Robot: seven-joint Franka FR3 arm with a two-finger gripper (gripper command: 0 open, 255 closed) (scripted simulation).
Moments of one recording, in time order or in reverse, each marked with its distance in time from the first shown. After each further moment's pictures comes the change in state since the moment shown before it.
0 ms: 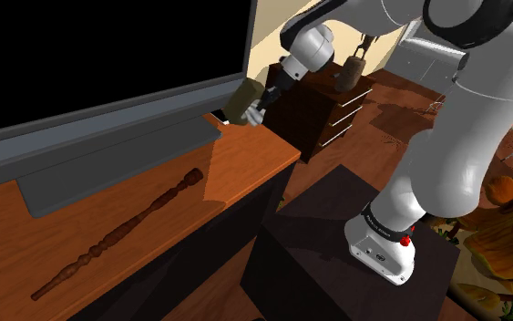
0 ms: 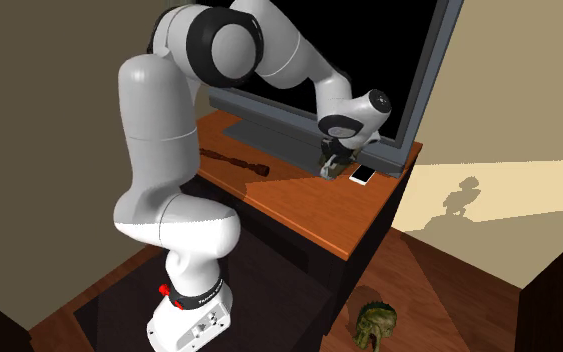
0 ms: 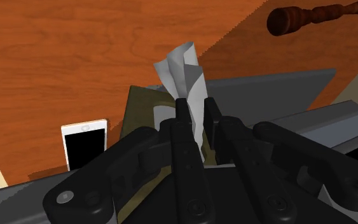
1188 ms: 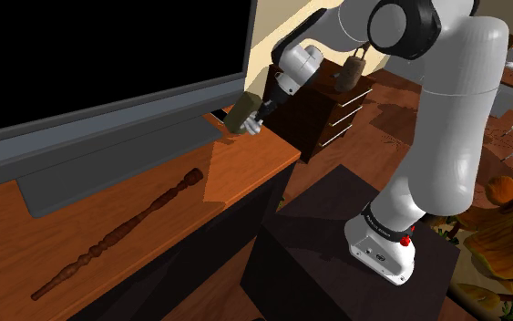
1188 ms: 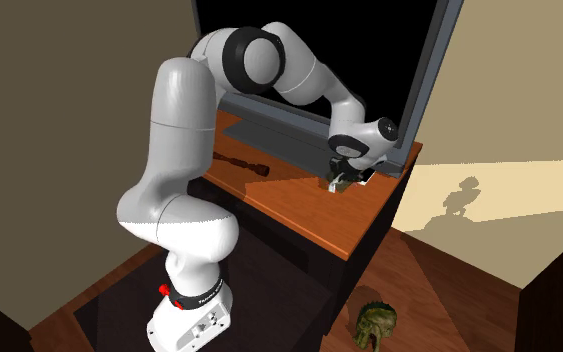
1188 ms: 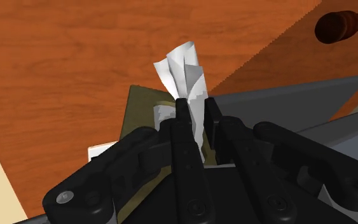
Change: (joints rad) arm -0.111 0.256 0.058 0.125 0.199 -0.028 -0.196
